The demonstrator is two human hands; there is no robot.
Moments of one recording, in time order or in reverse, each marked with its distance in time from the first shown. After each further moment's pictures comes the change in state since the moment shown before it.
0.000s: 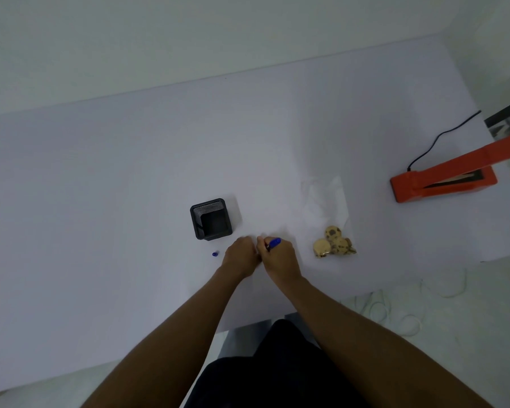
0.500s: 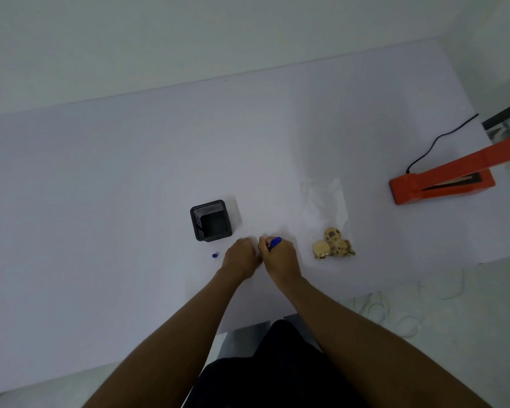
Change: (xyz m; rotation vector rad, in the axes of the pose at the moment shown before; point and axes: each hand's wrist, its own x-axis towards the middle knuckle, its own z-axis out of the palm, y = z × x) left_hand 0.001 0.000 0.001 -0.010 0.020 -0.010; right_hand 0.002 0.000 -0.002 -0.026 0.020 0.025
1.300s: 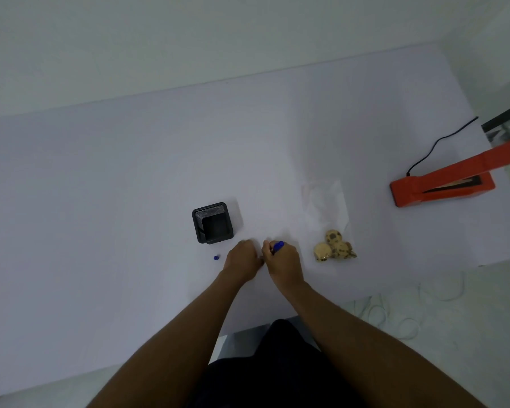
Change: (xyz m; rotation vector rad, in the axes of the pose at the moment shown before) left_hand 0.006 -0.003 0.005 -0.006 -0.012 -0.012; right_hand -0.003 0.006 0.002 -0.023 0.034 0.019
